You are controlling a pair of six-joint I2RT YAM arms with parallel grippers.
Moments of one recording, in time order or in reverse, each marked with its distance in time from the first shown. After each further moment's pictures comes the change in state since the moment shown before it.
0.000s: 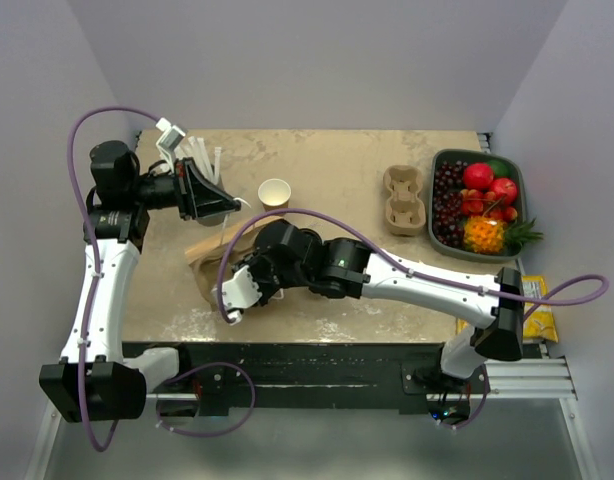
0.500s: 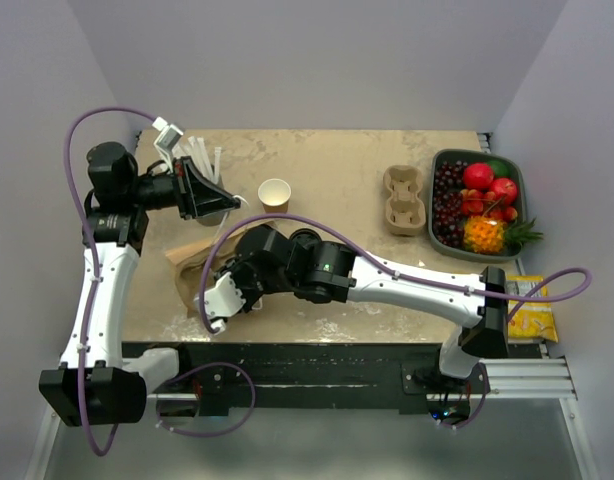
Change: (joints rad) left arm 0.000 -0.023 -0.006 0.028 -0.041 -0.023; right arm 0.053 0.062 0.107 -0.008 0.002 -0.006
